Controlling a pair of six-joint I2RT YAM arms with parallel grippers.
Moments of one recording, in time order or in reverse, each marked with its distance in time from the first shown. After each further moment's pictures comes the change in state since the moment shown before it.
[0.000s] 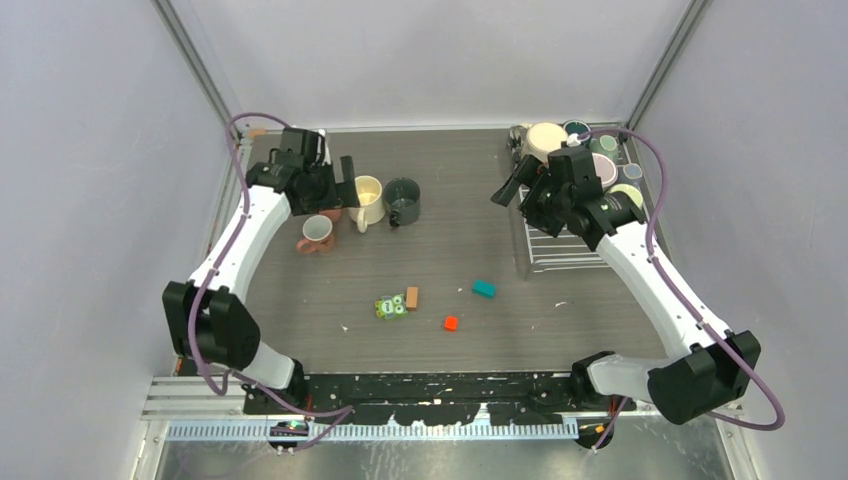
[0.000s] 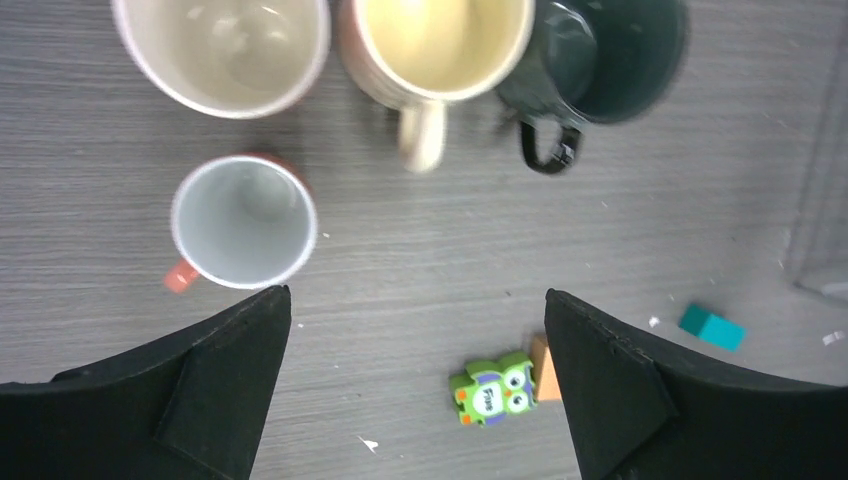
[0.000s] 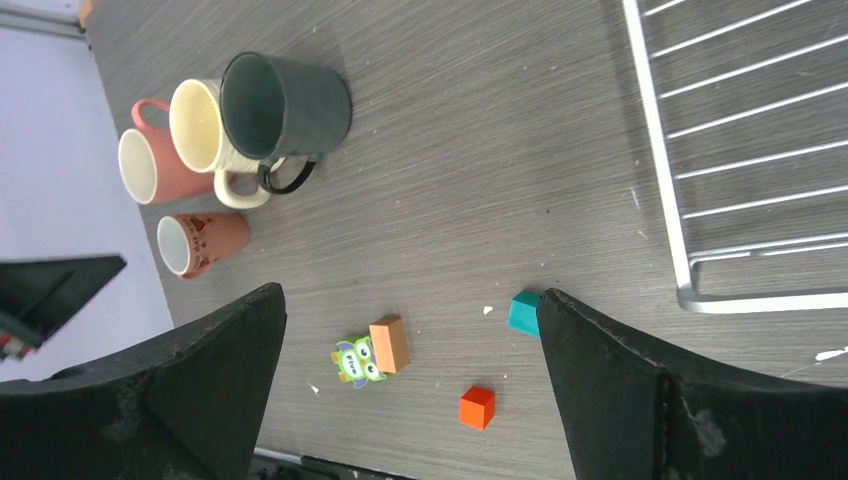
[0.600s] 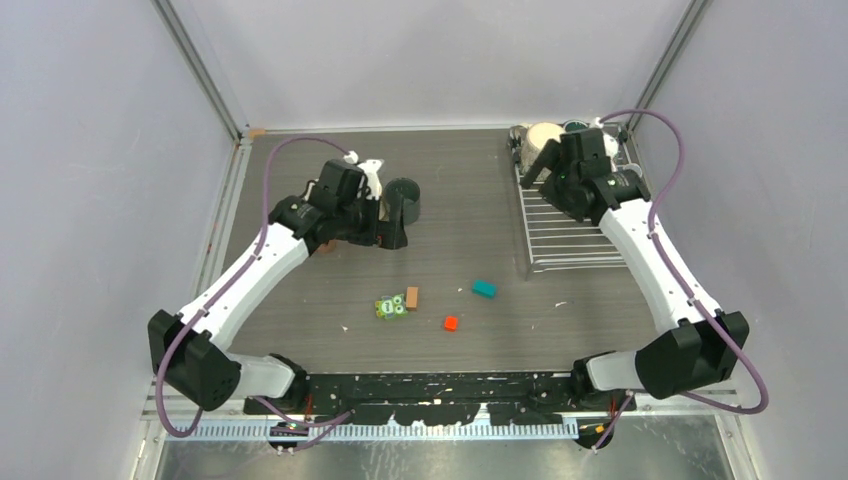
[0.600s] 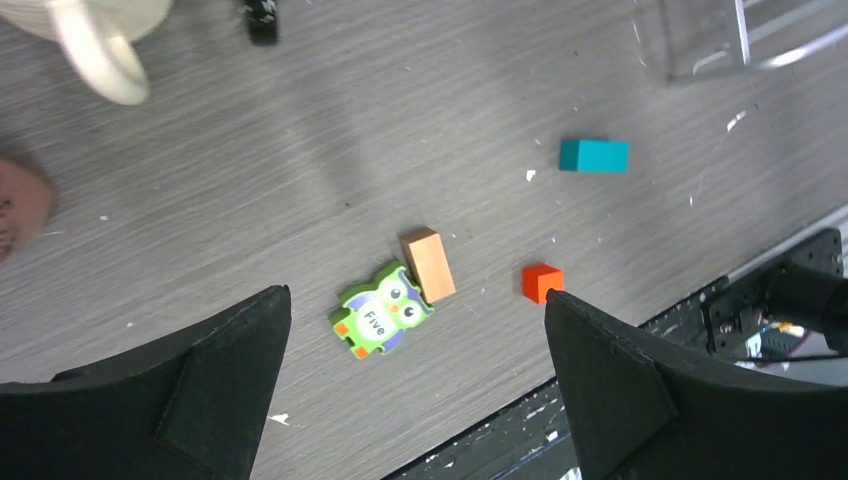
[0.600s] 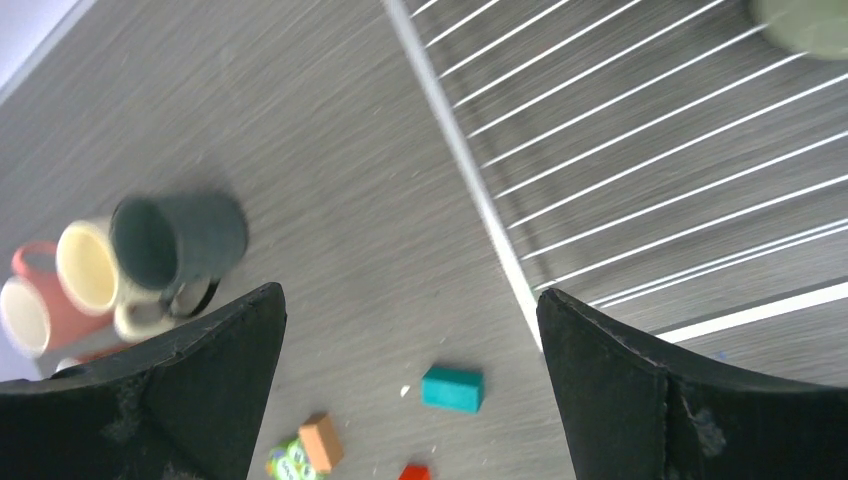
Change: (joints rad) left arm -0.317 -0.213 -0.172 0.057 0.113 0.001; right arm -0.084 0.114 0.139 -0.104 0.199 -0.068
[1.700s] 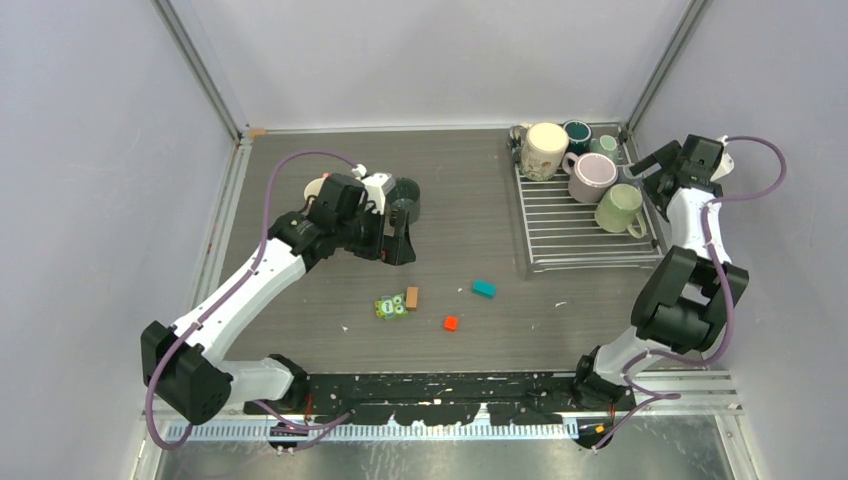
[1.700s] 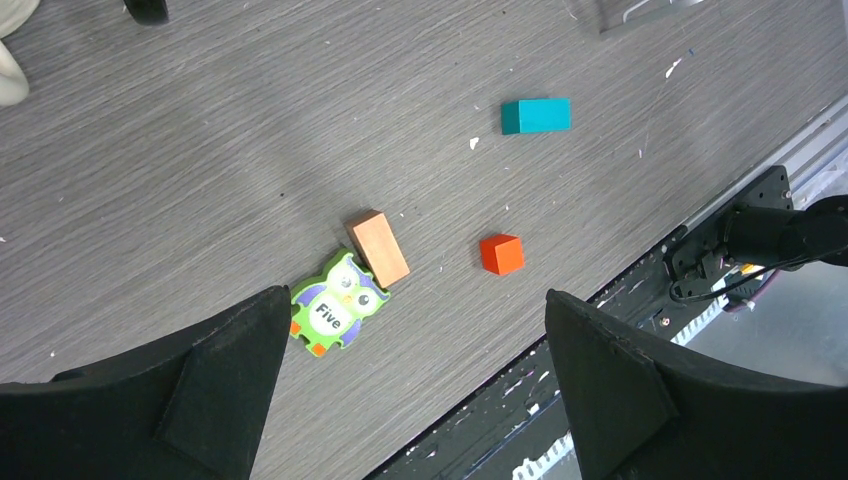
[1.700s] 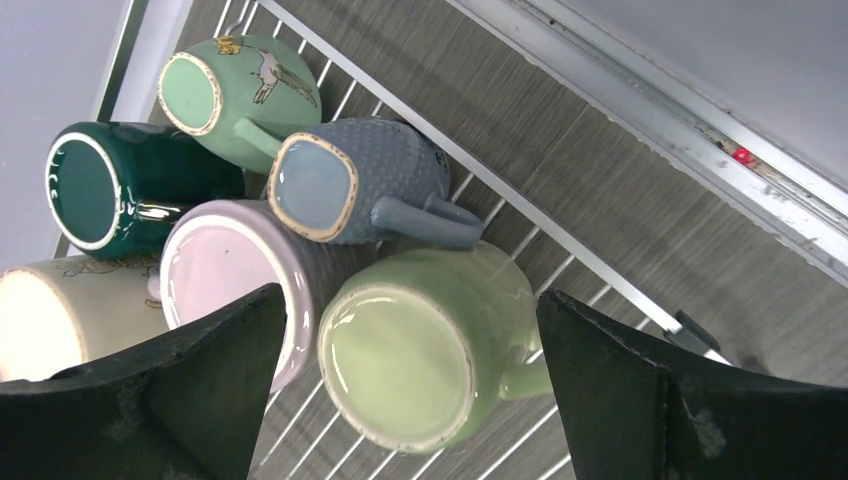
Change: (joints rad) left arm -0.055 -0.077 -0.126 0.093 0.116 0.005; right arm -0.702 0.238 -0.072 0.398 -0.140 -0.142
